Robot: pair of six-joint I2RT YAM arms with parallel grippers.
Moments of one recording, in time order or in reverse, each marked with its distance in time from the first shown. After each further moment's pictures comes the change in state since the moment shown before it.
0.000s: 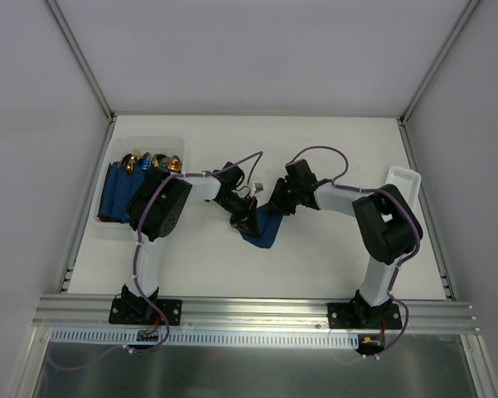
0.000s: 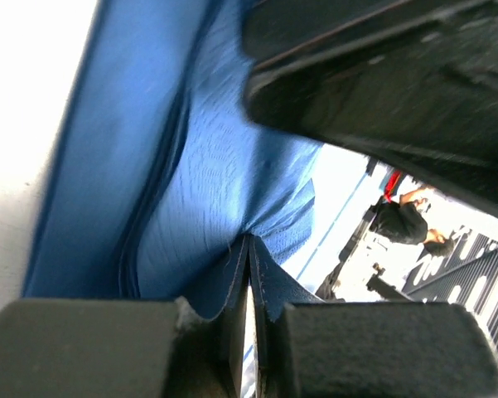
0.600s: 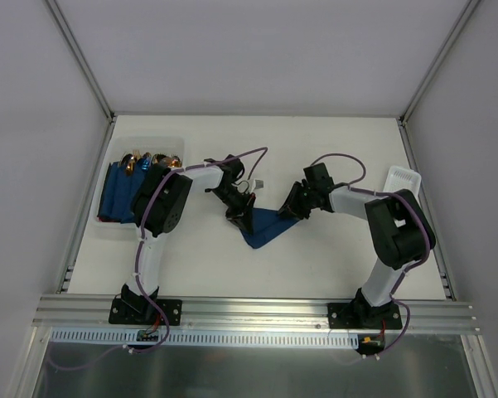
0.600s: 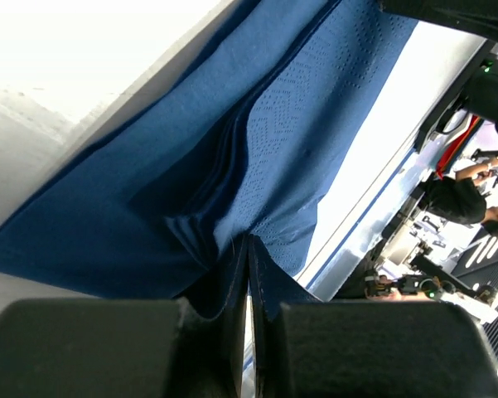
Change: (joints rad) left arm 0.025 0.064 0.196 -0.330 -0.084 0.252; right arm -0.116 -0.084 -0.115 -0.032 -0.064 0.016
